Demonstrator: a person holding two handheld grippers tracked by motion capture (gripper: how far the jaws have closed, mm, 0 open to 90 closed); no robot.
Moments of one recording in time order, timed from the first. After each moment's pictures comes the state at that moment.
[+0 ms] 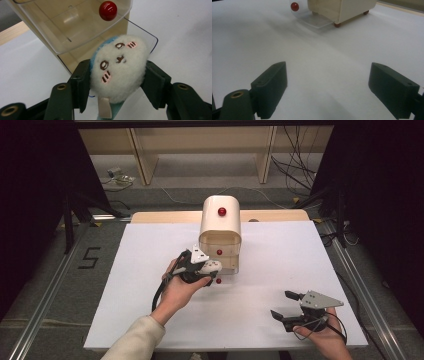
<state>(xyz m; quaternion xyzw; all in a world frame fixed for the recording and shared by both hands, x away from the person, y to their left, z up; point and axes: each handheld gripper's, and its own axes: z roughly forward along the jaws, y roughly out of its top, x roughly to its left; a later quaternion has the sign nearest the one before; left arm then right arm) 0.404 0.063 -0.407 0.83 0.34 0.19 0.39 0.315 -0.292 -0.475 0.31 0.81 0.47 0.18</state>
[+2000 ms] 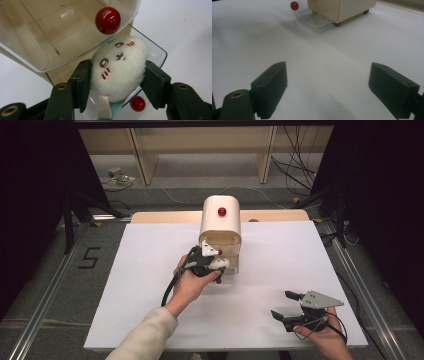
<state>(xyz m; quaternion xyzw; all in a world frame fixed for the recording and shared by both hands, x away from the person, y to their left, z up) 0.427 0.040 -0.416 0.83 0.37 0.18 0.38 0.316 -0.293 -0.475 0.31 0.81 0.47 0.18</state>
